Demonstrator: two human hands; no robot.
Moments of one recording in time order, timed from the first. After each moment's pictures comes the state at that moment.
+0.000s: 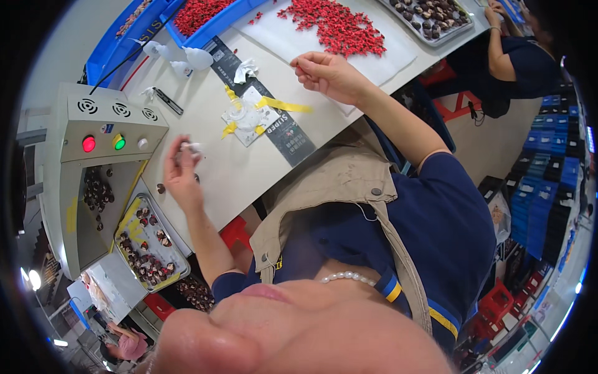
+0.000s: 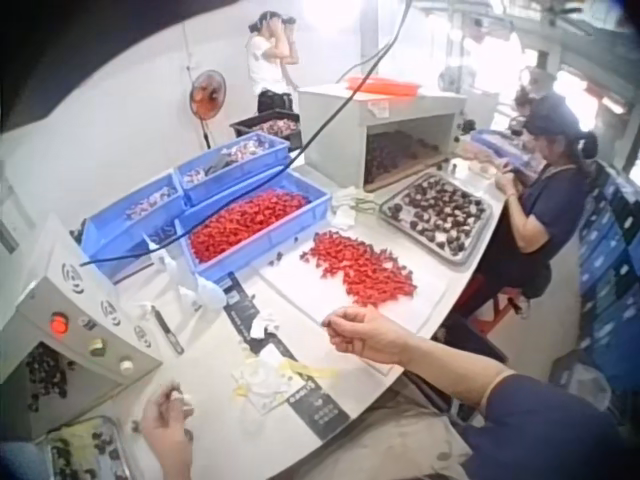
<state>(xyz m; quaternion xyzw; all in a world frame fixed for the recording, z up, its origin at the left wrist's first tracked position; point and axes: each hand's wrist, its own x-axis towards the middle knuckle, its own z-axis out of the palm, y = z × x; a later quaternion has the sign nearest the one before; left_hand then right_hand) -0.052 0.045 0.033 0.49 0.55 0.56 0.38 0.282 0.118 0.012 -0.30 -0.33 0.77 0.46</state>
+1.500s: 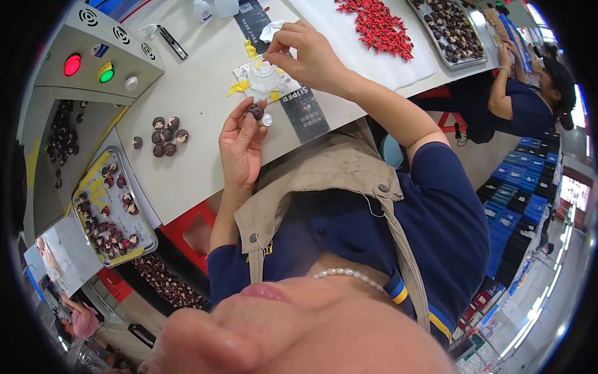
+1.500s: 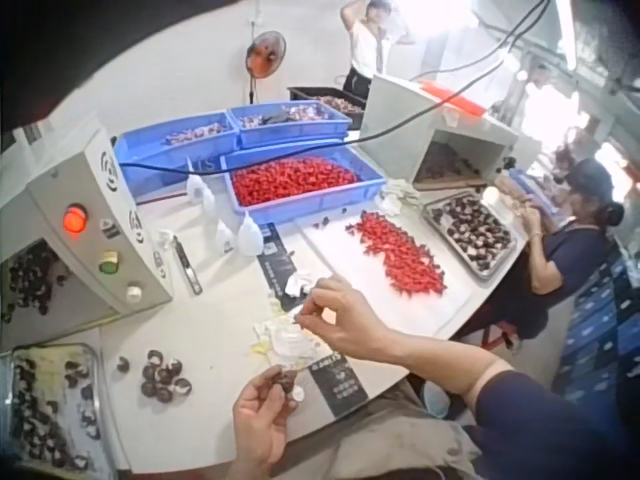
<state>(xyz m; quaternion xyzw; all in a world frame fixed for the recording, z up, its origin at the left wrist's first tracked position) 0.021 0.000 -0.010 0.16 0.32 0.60 0.71 0.189 0.125 0.039 -0.40 -0.84 0.20 0.32</state>
